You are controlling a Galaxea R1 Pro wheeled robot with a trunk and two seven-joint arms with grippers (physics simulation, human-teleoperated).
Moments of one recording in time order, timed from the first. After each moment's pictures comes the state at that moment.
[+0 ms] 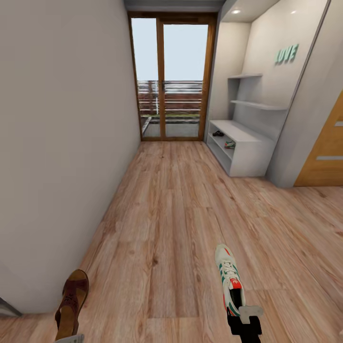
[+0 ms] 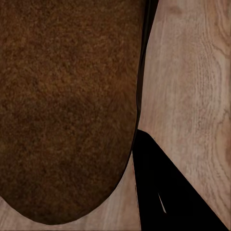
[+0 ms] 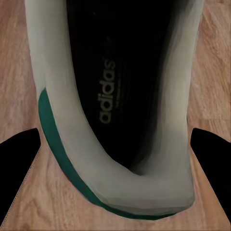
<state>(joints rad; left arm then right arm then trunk) -0.27 0.13 0.39 -0.20 -0.12 -0.54 -0.11 -0.46 -0.01 0.12 -0.05 0.03 -0.56 -0.23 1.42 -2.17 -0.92</state>
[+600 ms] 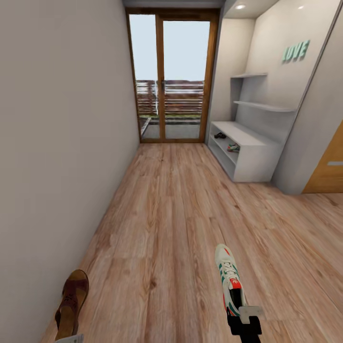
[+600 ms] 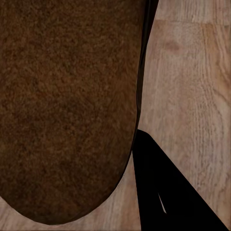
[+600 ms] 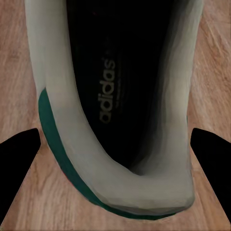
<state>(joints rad) -0.27 0.13 0.39 -0.20 -0.12 -0.55 -0.11 -0.46 -0.01 0.12 -0.05 0.03 -0.56 -0.23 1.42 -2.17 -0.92</state>
